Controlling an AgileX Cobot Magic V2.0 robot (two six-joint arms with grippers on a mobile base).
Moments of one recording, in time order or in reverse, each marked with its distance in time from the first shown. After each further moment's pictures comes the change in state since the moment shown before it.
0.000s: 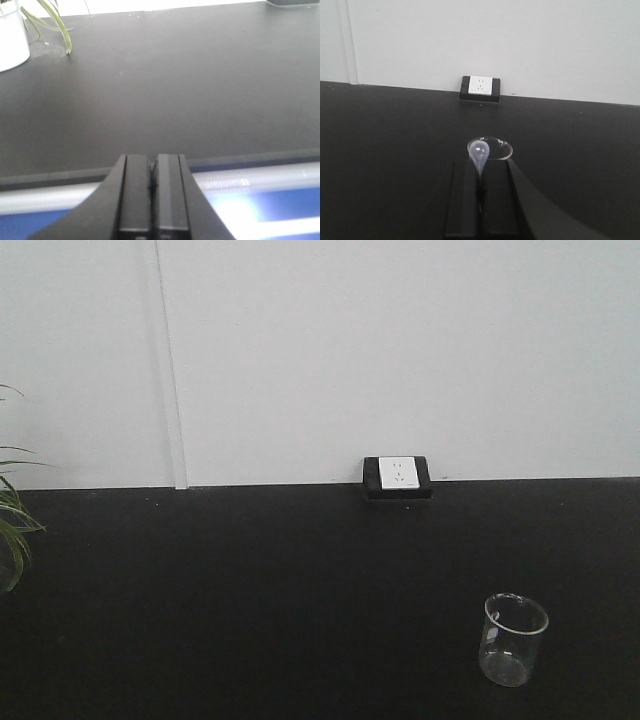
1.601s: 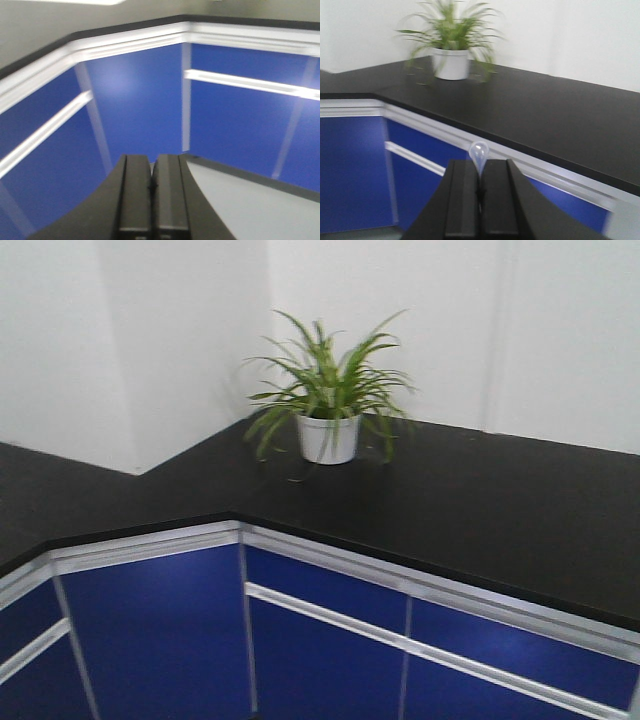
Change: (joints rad) left arm 0.000 0.000 0.000 0.000 0.000 0.000; right arm 0.000 0.000 0.001 0.000 0.007 0.000
